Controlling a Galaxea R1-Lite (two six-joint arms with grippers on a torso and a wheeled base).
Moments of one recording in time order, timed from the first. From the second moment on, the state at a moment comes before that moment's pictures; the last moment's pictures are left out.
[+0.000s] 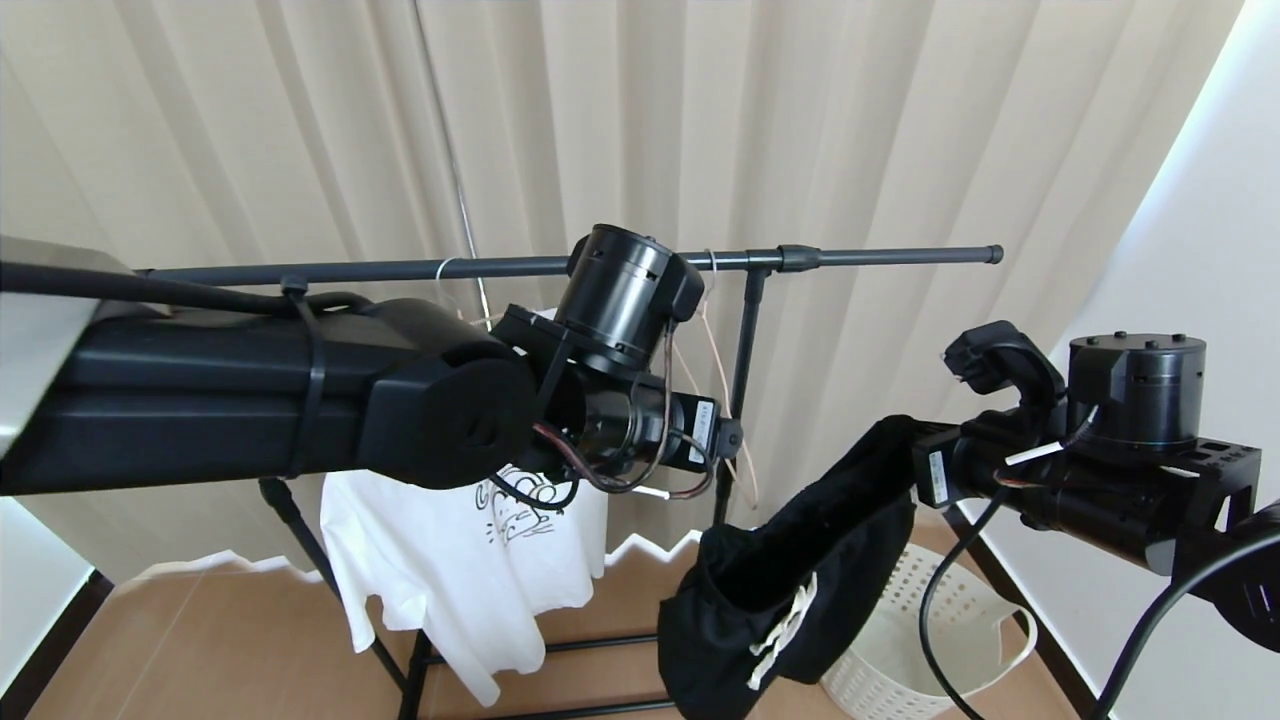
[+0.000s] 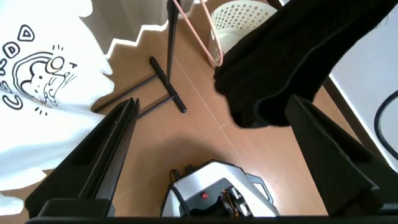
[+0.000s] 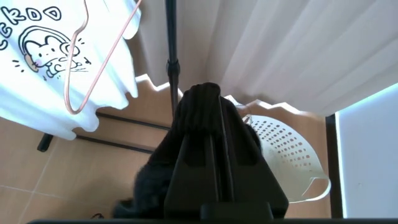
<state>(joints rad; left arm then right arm) -0.77 1.99 -1.51 0.16 0.19 -0.25 0.33 1.69 -0.67 -0.61 -0.12 -0.05</state>
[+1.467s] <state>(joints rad) -0.78 2.13 -1.65 0.16 0.28 -0.29 0.21 1.75 -0.67 -0.70 -0.20 -0.16</state>
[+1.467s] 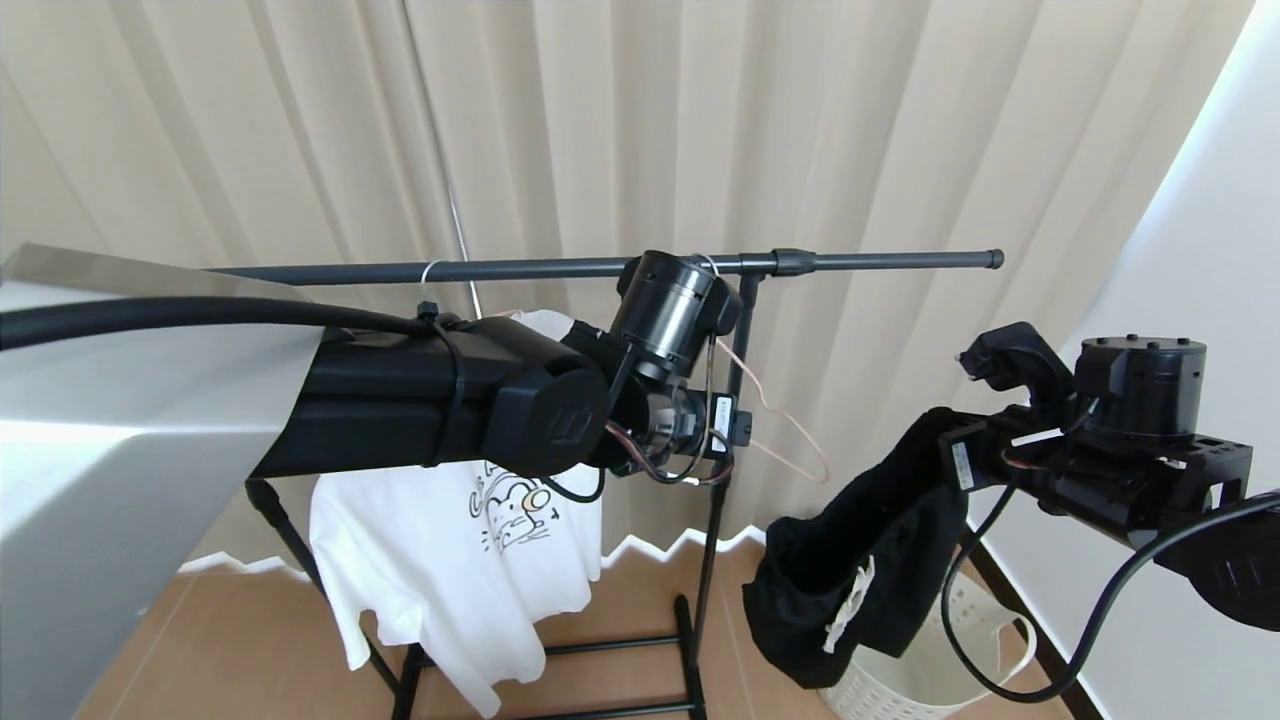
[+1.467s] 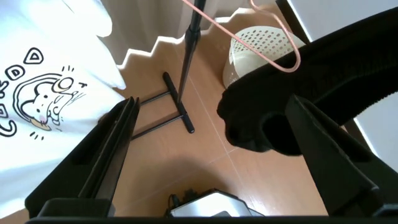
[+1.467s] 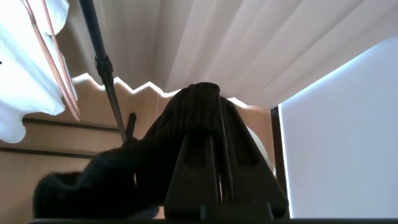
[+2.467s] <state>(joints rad) -0.74 2.25 -1.84 0.16 0.37 -0.30 0.19 1.75 -0.66 -0.70 -0.20 -0.16</state>
